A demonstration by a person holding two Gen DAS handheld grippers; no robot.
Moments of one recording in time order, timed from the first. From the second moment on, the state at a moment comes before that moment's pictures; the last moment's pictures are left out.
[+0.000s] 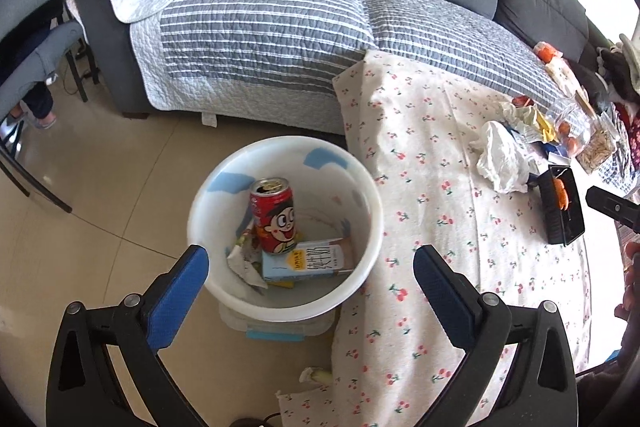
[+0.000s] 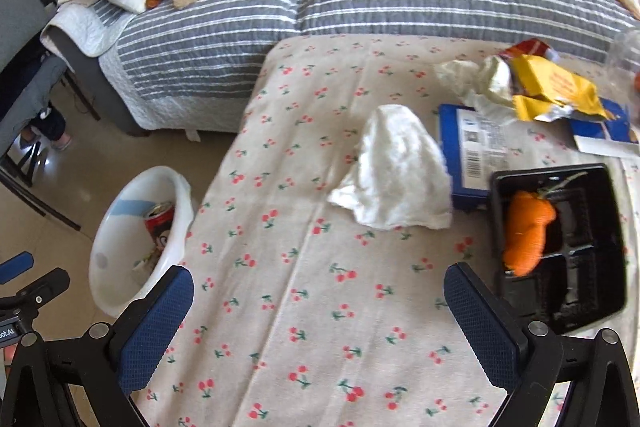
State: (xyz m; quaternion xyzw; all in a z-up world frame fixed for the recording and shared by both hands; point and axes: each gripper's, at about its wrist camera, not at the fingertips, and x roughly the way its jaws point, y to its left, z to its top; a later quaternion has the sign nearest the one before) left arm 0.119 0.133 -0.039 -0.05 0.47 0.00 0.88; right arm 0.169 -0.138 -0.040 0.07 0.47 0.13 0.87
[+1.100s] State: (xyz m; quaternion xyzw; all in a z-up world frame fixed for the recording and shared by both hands) left arm 0.189 -0.165 -0.032 0.05 0.51 -0.19 0.84; right arm 0.135 -0.387 -0.046 0.13 0.47 -0.03 0.87
